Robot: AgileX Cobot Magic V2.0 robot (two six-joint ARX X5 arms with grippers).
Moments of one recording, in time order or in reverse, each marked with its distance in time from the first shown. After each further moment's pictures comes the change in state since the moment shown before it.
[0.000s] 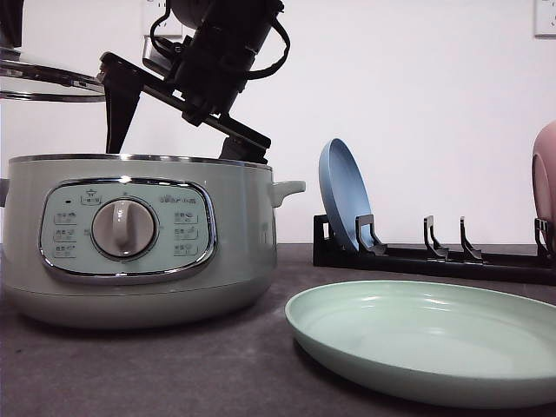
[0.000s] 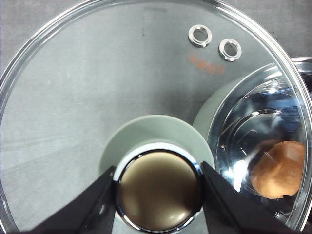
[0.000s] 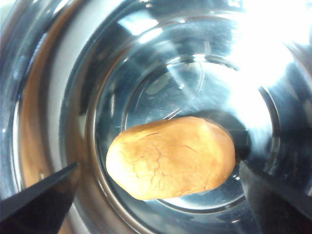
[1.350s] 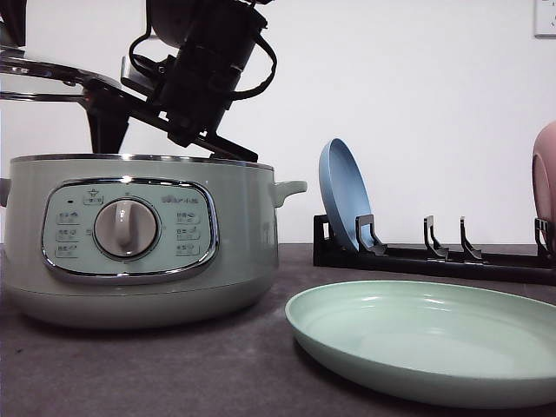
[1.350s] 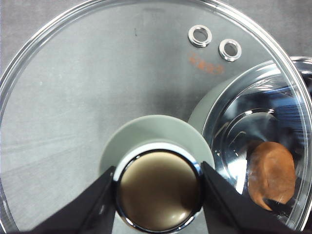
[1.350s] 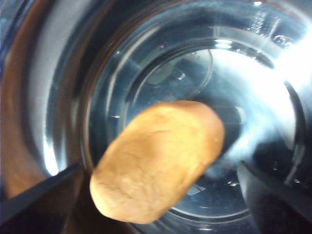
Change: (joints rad) left arm 0.001 0.000 0.000 0.000 0.022 0.004; right arm 0.019 0.045 0.008 -0.014 0.023 -0.088
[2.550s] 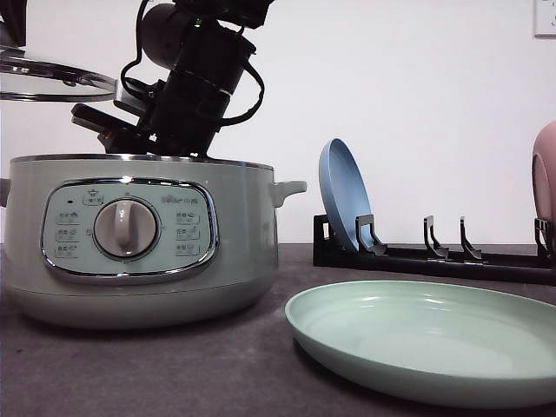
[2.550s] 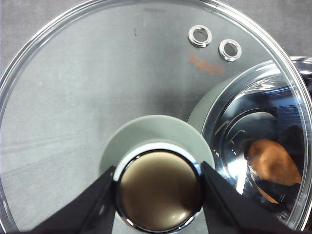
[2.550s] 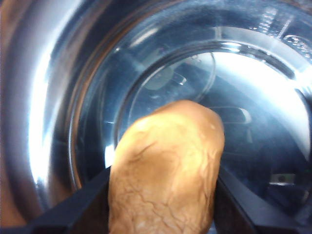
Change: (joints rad) left arm 0.000 0.000 0.000 0.000 0.001 0.000; right arm 0.014 0.043 0.000 0.050 0.005 0.031
